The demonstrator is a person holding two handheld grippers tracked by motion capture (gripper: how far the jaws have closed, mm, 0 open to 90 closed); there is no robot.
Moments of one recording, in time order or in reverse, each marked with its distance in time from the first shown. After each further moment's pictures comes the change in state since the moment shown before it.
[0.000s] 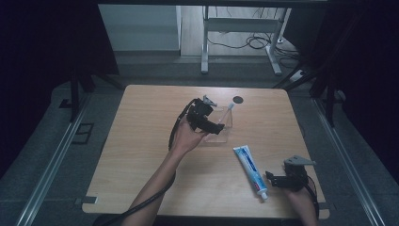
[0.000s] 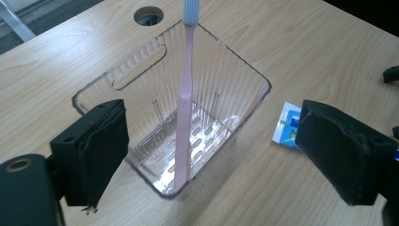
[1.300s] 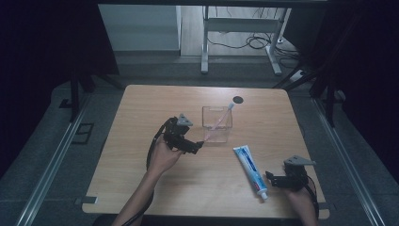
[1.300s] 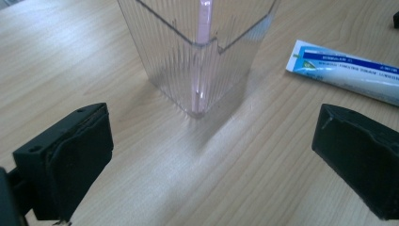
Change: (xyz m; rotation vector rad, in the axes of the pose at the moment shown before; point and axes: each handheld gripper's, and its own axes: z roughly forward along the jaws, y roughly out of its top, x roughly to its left) left arm 0.012 -0.087 -0.028 -0.024 0.015 -0.007; right arm 0.000 0.000 0.000 0.002 0.000 -0.001
